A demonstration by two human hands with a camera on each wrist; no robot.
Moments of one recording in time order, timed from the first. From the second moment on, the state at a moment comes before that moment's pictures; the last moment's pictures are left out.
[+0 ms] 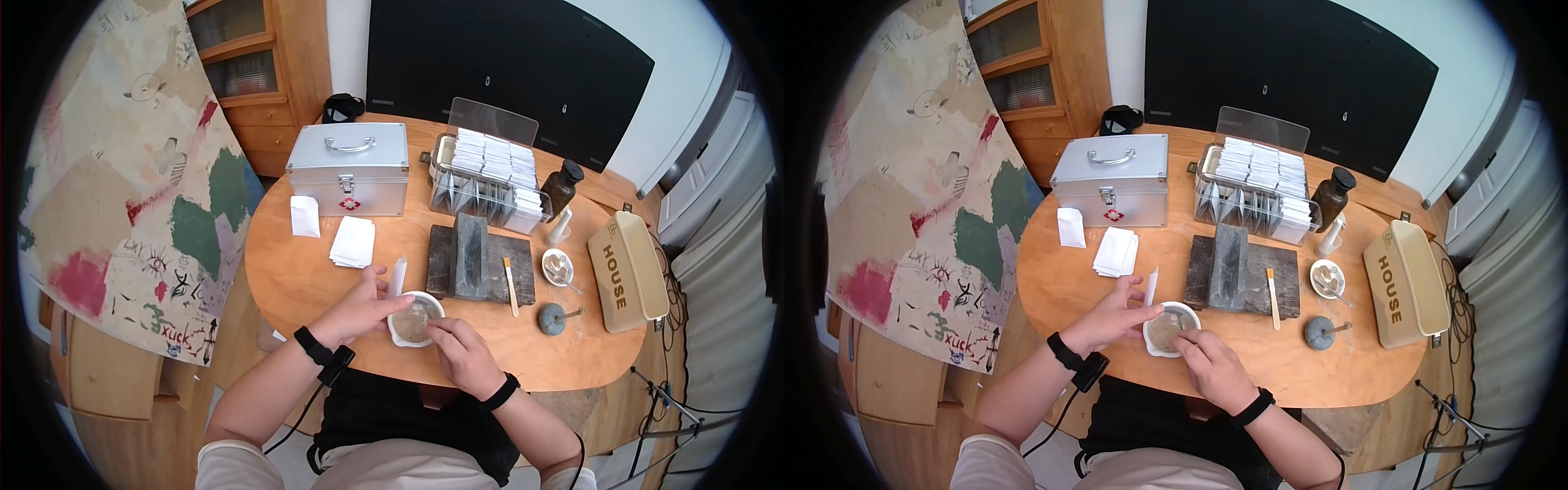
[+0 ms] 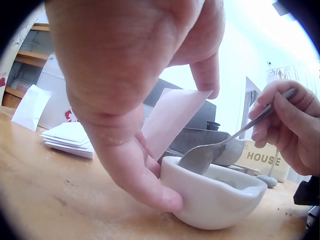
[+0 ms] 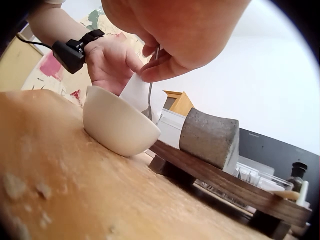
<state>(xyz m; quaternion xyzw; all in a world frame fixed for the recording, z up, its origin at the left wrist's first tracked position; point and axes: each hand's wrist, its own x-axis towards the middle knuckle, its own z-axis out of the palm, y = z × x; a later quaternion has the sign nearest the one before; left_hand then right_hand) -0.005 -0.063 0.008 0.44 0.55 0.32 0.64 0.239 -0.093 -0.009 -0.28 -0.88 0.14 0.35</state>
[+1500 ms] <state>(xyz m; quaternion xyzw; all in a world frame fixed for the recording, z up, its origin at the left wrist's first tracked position) 0.004 -0.073 0.010 0.45 0.54 0.32 0.63 0.247 -0.067 0.026 -0.30 -0.87 0.24 0.32</state>
